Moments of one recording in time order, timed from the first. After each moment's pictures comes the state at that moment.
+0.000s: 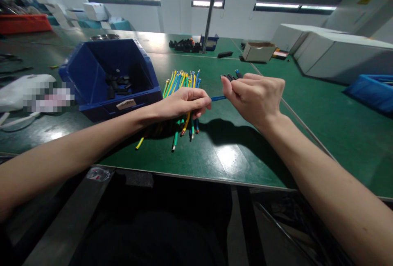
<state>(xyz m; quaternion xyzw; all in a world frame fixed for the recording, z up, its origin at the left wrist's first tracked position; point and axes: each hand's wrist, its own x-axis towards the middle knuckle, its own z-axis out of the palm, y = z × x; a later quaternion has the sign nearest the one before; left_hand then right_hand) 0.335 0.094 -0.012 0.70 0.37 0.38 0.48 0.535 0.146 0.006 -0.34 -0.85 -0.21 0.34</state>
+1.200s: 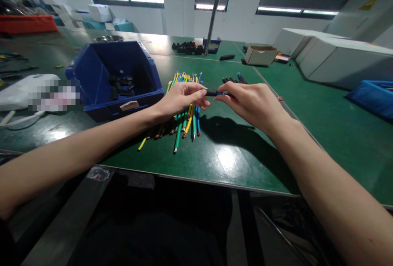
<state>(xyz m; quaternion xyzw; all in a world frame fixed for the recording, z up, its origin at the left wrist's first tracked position) 0.333 0.105 -0.019 0.61 0.37 0.52 0.47 0.548 0.161 0.003 -0.22 -0.93 -0.15 0.26</state>
